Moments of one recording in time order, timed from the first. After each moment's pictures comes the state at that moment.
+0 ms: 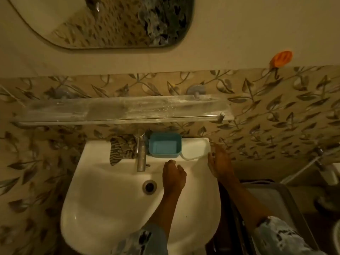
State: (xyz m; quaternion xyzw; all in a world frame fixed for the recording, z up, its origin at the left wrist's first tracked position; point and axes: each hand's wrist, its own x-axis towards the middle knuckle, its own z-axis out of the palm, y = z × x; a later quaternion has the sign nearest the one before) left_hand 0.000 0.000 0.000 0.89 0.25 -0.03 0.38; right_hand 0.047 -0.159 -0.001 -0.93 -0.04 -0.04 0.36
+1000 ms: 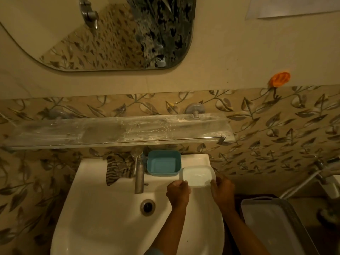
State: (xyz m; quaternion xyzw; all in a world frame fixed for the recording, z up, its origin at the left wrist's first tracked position) left_hand 0.014 -0.016 0.004 0.69 0.37 -0.03 0.62; right_hand 0.026 -0.147 -0.013 -0.88 0.16 -0.04 0.44
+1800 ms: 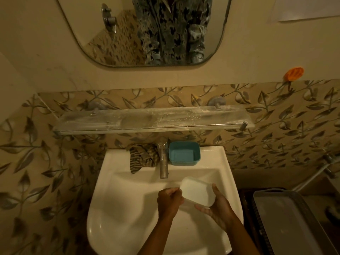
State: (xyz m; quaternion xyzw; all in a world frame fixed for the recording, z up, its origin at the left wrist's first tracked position) left_hand -0.073 0.099 0.010 0.73 0.28 -0.05 0.62; right_hand -0.066 -0.065 -0.004 -0.44 0.29 0.23 0.82
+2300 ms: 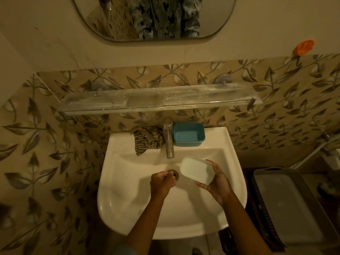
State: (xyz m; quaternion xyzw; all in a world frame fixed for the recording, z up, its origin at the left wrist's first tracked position) left_hand -0.088 0.150 0.001 0.69 0.29 -0.06 0.67; right_hand -0.072 -0.036 -0.003 -0.46 0.27 0.16 0.83
